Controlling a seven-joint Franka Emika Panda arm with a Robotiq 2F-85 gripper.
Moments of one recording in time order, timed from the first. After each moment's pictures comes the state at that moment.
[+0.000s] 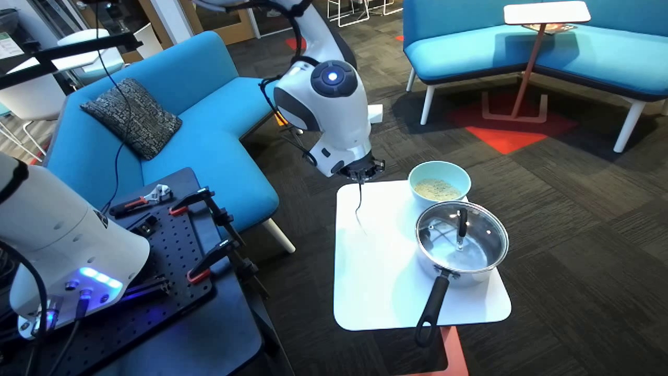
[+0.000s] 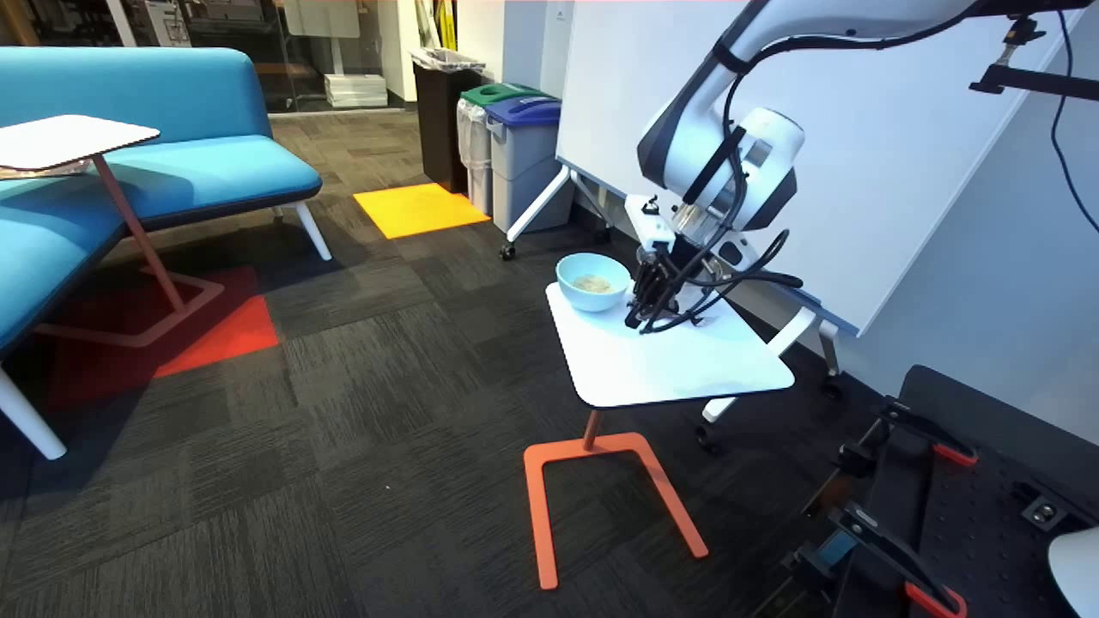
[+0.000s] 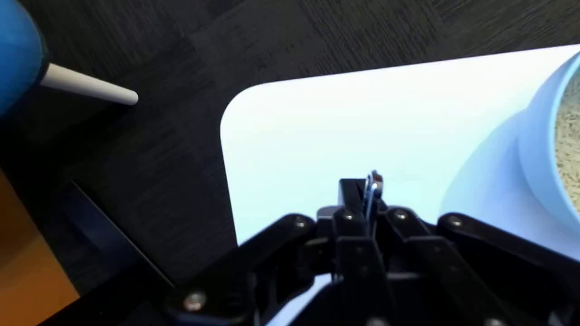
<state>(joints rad) 0.00 0.67 -0.16 -2.13 1.24 2.78 1.05</state>
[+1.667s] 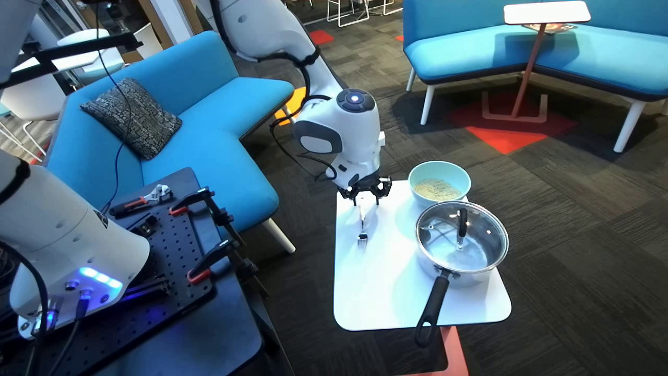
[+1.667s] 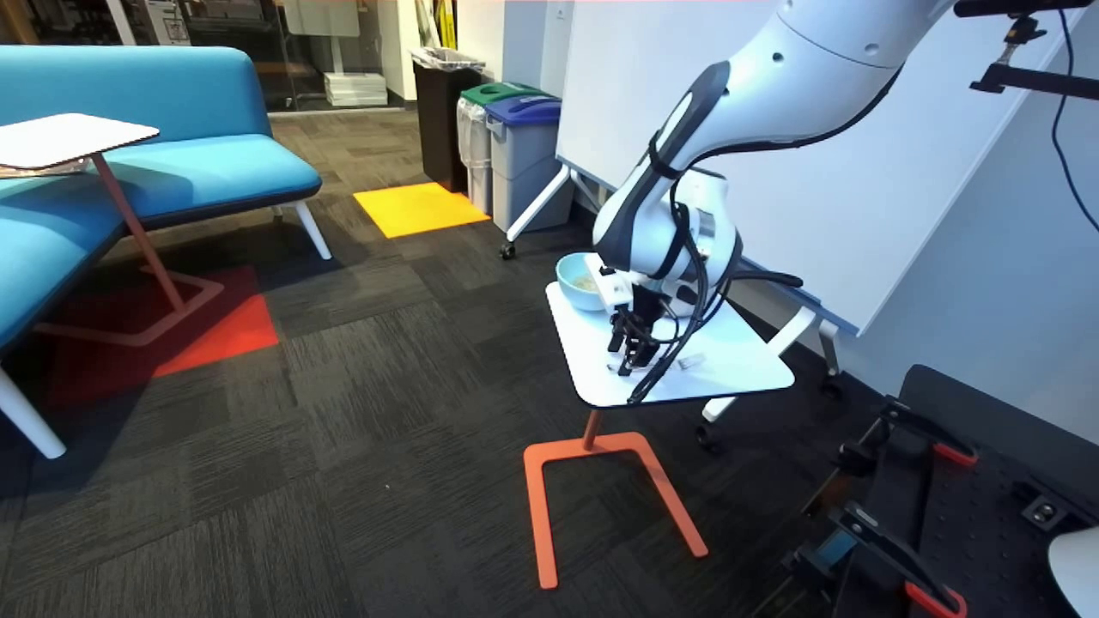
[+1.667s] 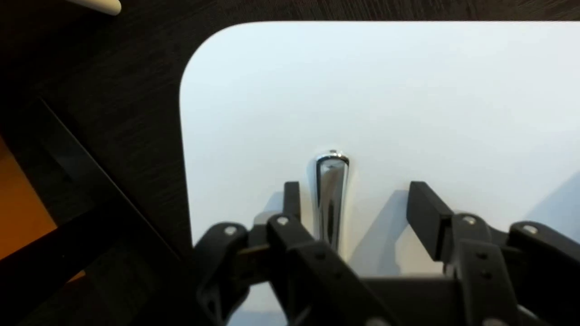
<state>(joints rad) 0.05 0.93 -0.18 -1.93 0.92 2.83 1.29</state>
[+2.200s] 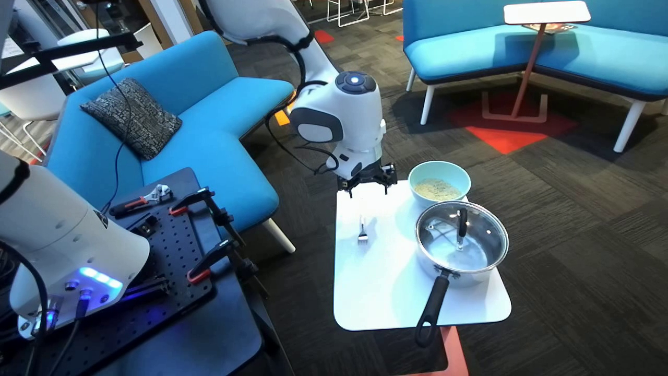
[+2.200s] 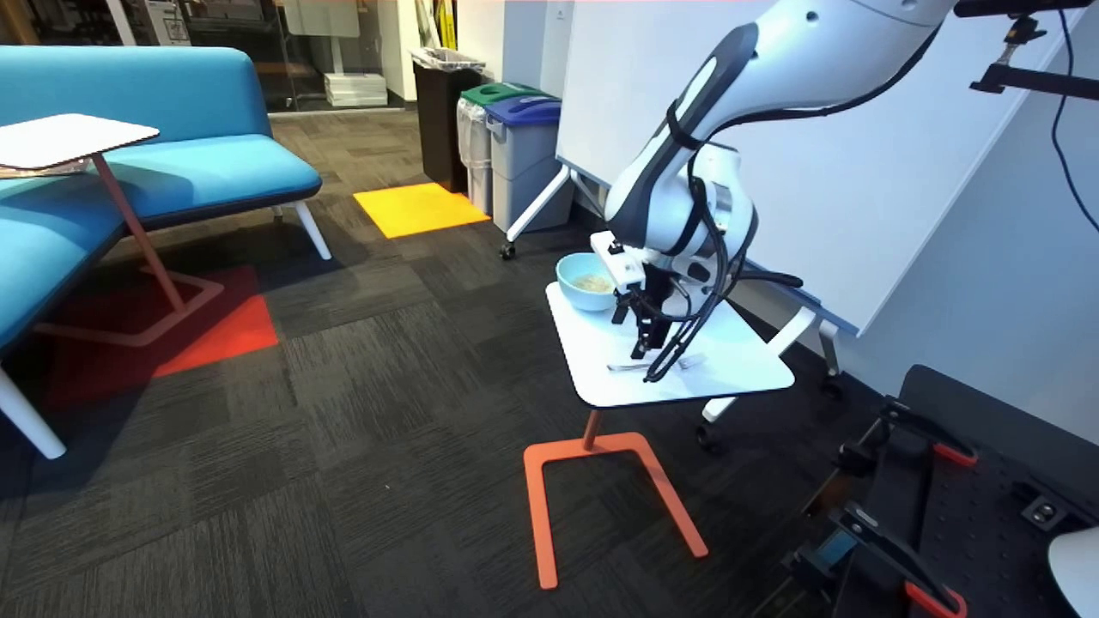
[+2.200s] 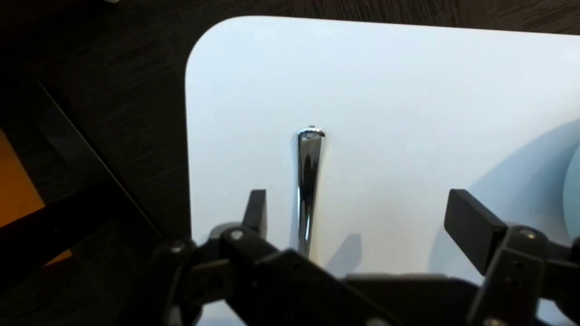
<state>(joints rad) 0.03 0.83 -0.18 -2.01 0.83 2.82 1.28</state>
